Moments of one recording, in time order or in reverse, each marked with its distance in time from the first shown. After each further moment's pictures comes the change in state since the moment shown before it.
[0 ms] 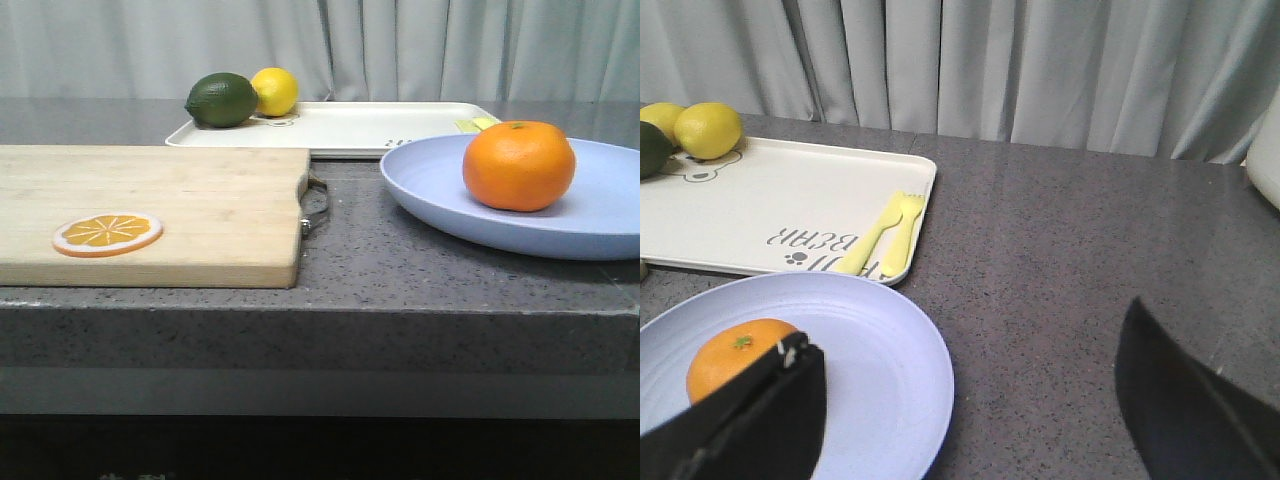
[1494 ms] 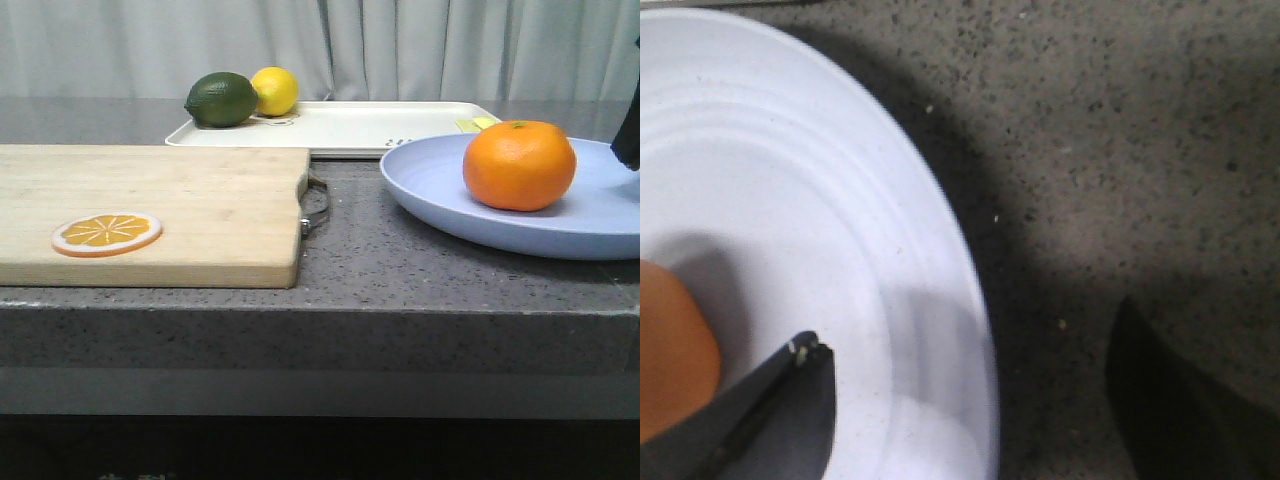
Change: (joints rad) left arm 0.000 0.000 0.002 0.000 0.000 0.000; right arm -0.217 1.123 -0.596 0.506 0.537 -0.373
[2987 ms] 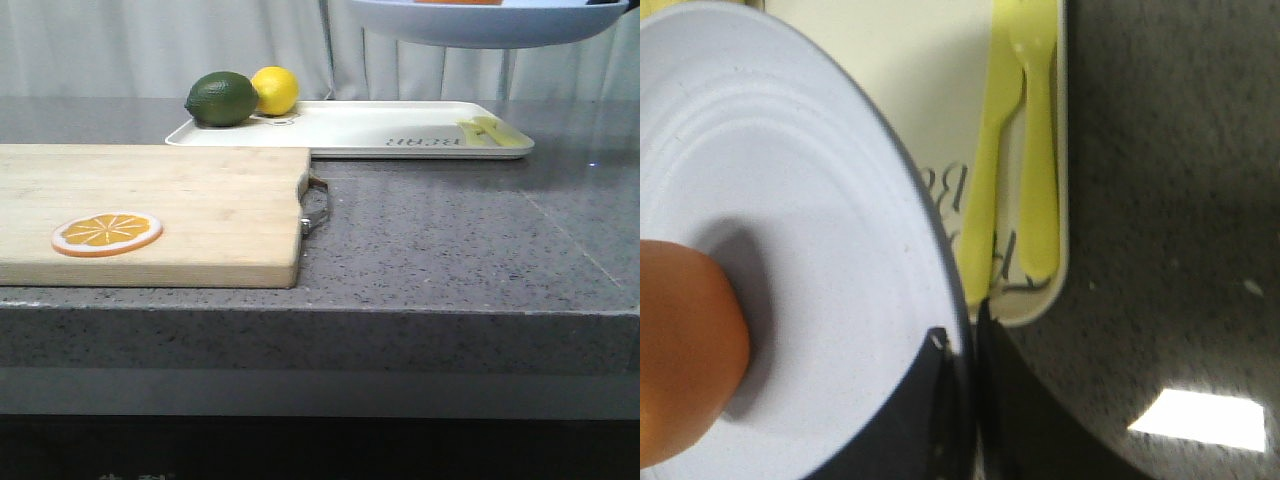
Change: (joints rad) left arm 0.000 0.000 0.000 0.000 0.000 0.000; right arm -0.002 0.321 -0.757 0.150 0.318 0.307
